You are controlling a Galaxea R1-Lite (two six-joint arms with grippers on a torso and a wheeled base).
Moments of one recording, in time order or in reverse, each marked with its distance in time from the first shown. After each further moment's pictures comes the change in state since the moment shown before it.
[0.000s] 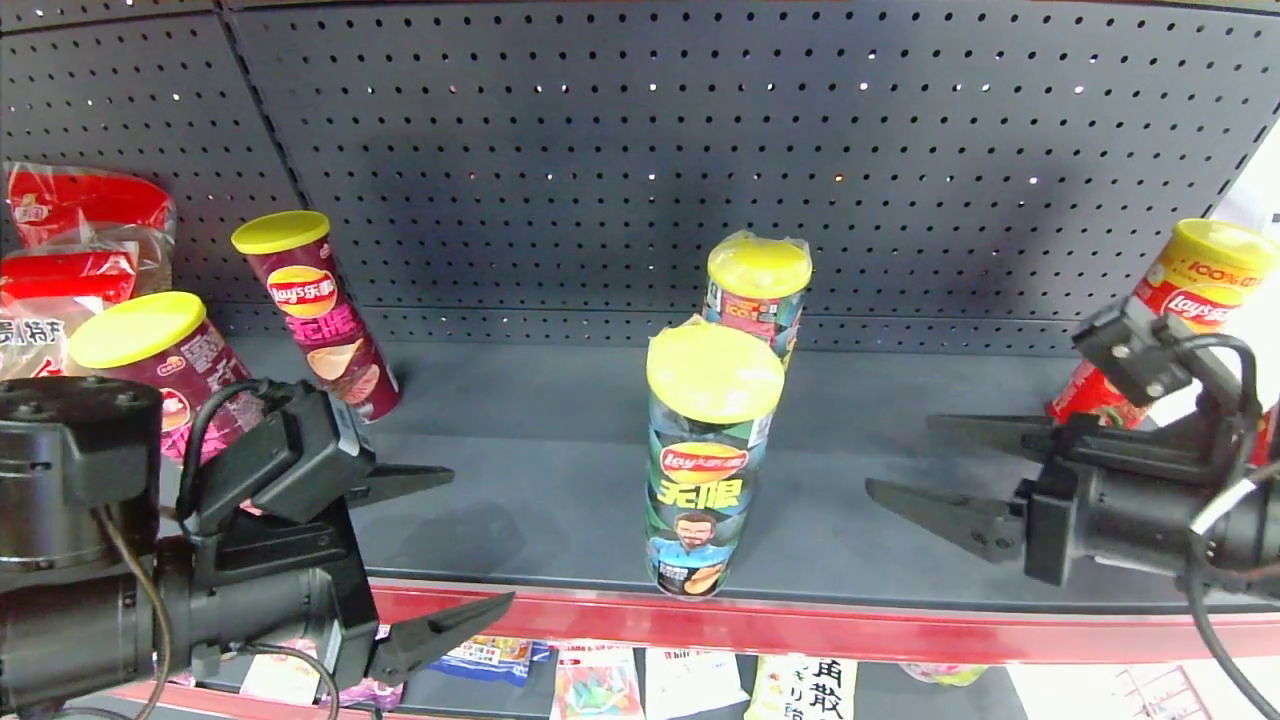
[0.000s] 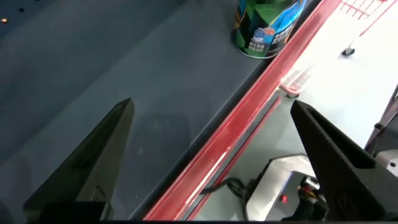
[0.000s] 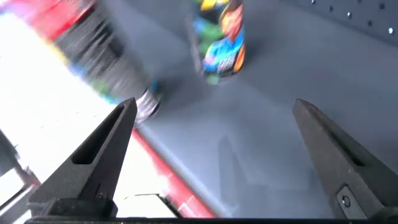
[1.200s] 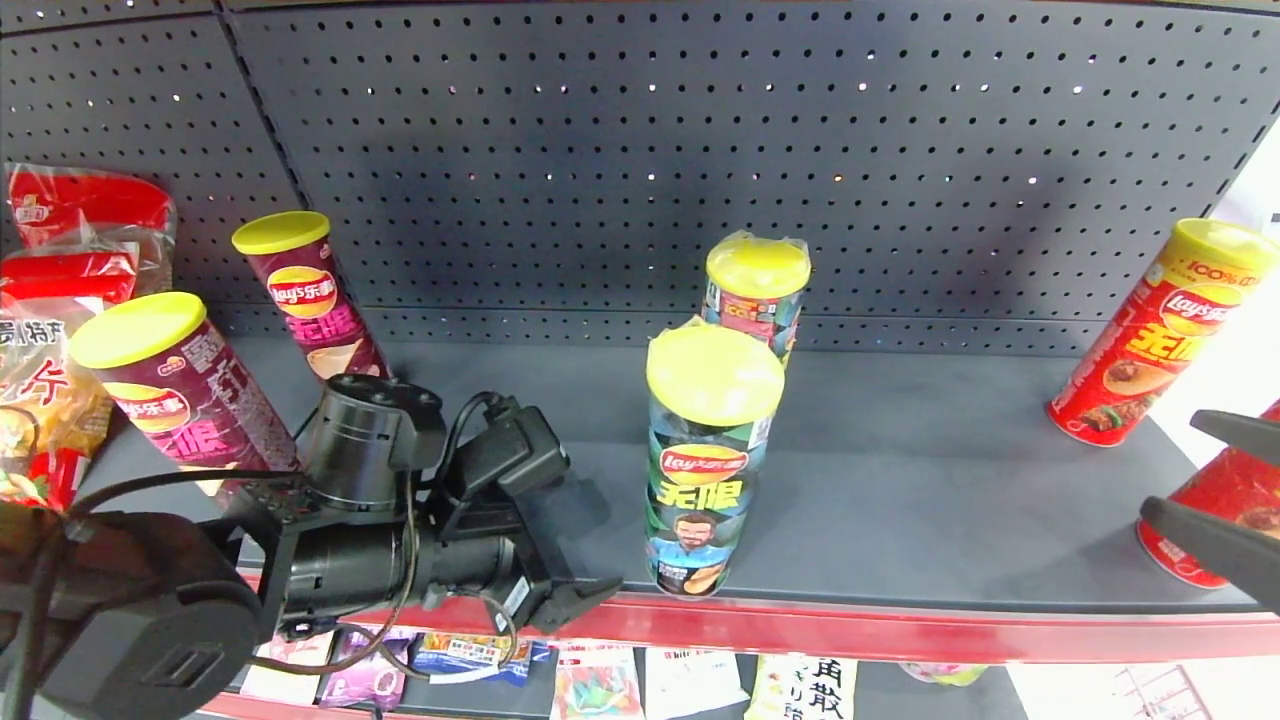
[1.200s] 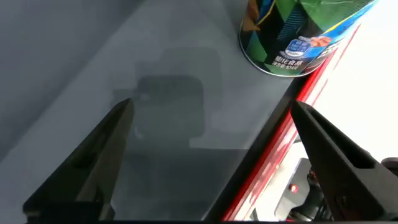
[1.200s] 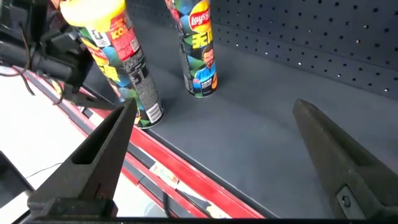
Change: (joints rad) left arm -0.132 0.383 -0.148 -0.123 0.114 0.024; right arm -0.054 -0.478 0.053 0.170 -0.075 0.046
